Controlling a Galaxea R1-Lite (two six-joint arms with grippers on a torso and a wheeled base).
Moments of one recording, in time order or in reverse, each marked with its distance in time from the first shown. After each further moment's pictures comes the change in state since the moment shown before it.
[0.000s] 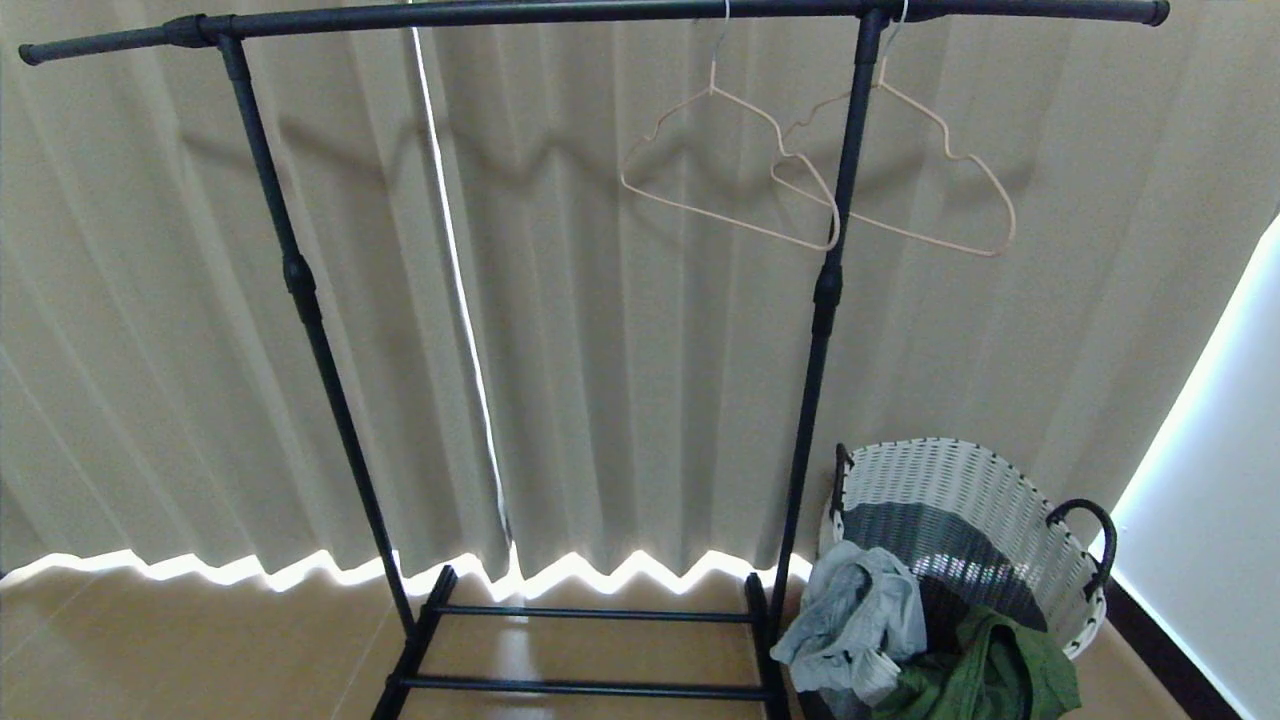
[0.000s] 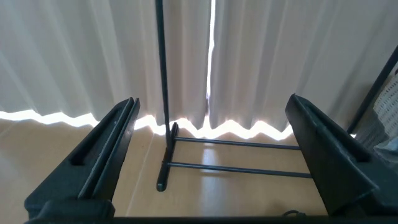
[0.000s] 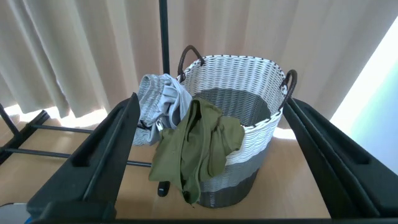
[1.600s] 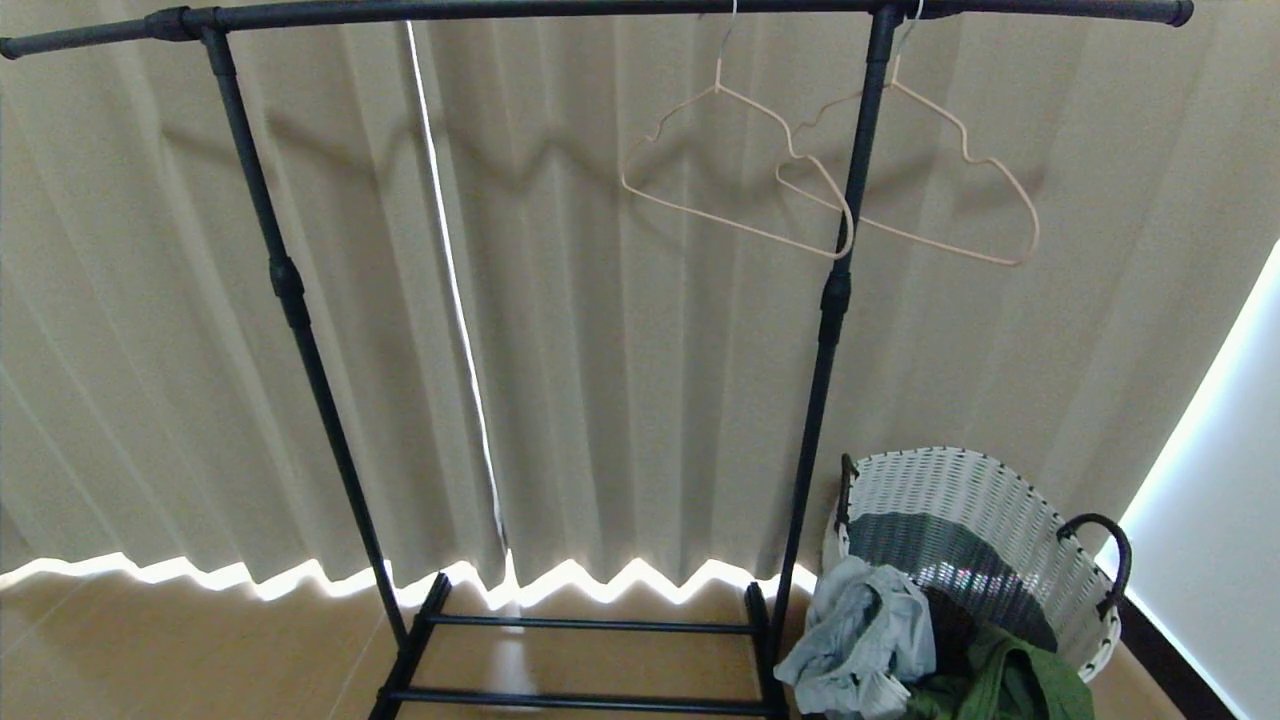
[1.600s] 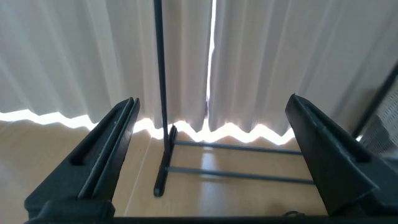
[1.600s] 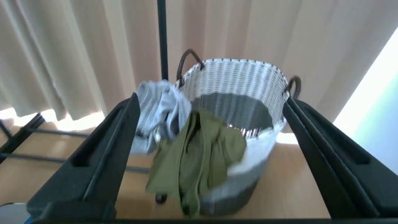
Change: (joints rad) left arm -0.001 0.000 0.000 0.001 -0.001 -0.003; right arm 0.000 0.000 0.000 -0.001 -0.001 0.001
